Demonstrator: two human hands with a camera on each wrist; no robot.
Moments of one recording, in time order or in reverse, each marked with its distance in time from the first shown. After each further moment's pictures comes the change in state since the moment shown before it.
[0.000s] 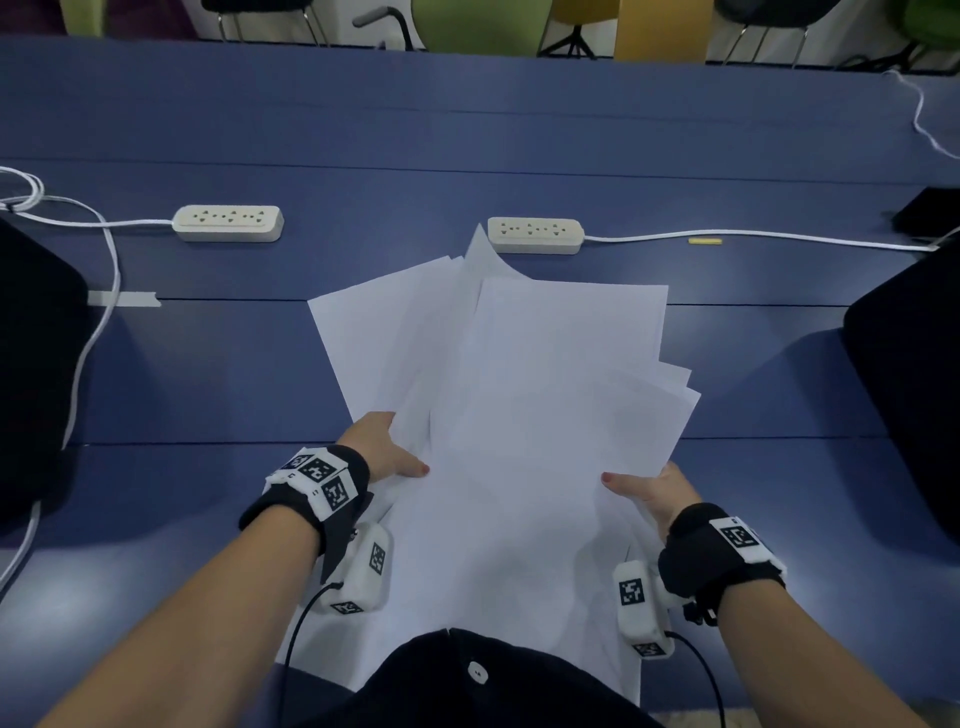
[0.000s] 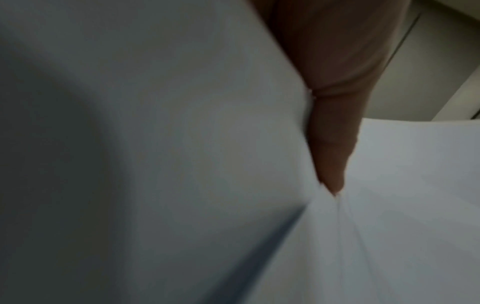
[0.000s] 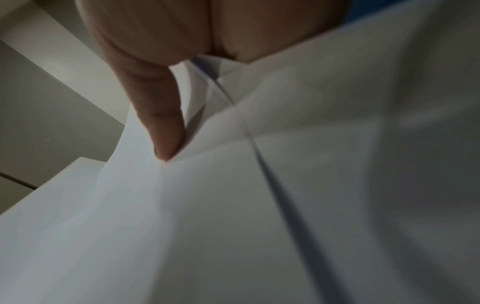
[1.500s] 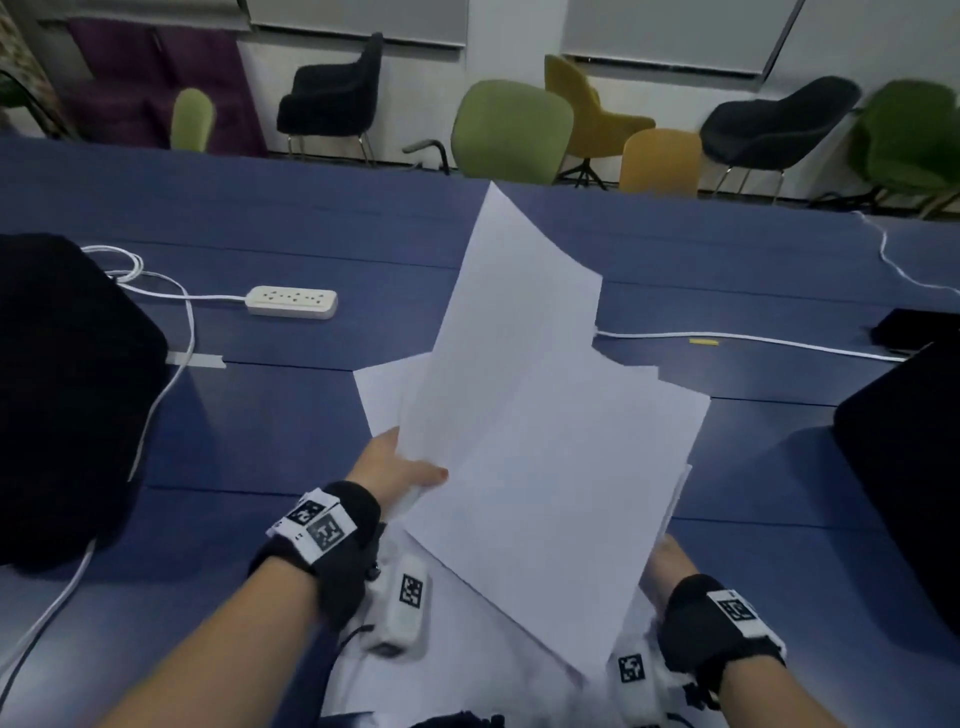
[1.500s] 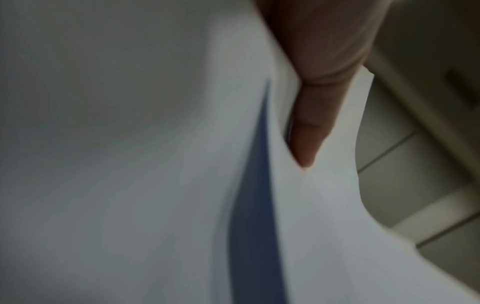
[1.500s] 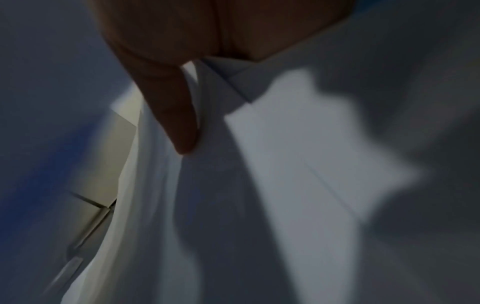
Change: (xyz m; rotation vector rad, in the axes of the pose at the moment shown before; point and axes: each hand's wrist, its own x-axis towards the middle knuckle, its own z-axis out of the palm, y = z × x) left_hand -0.042 0.021 -0.036 -0.571 0.146 0.204; right_hand -0.002 -0.011 0.023 -0.195 0.119 0.038
